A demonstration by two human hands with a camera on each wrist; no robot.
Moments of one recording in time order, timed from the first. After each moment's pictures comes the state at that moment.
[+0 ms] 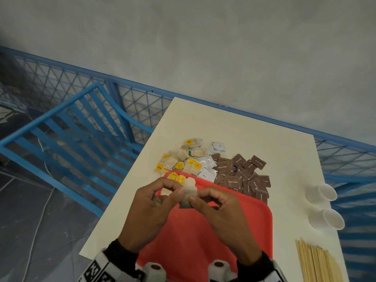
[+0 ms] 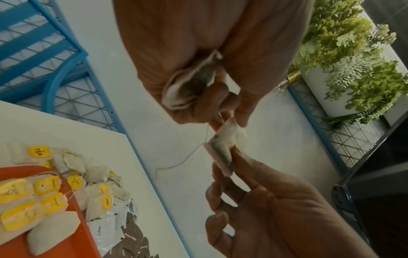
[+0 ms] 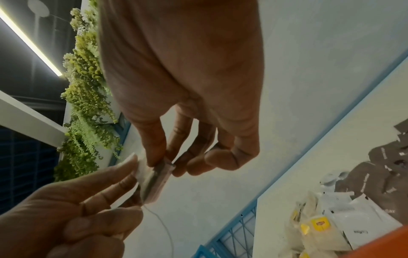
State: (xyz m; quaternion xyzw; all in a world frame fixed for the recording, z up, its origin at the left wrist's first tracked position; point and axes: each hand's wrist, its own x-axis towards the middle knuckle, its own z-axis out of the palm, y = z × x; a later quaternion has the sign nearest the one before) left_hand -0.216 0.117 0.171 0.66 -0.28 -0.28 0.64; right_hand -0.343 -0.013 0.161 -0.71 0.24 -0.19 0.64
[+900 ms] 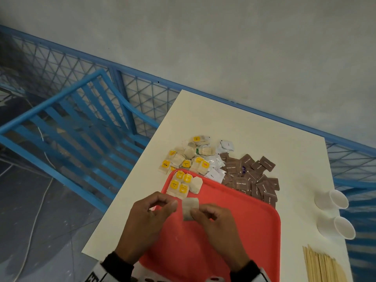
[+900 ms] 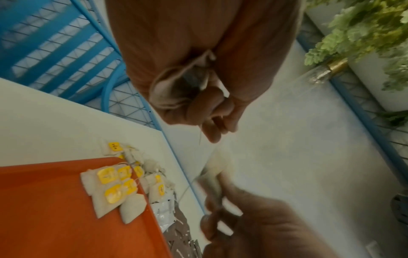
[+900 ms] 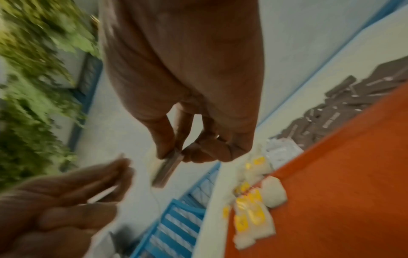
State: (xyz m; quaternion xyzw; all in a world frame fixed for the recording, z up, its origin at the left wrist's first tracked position) left_hand -0.194 0.138 0.130 0.74 -0.20 -0.29 0.57; right_hand -0.323 -0.001 0.097 -0.74 0.32 -0.11 0.58
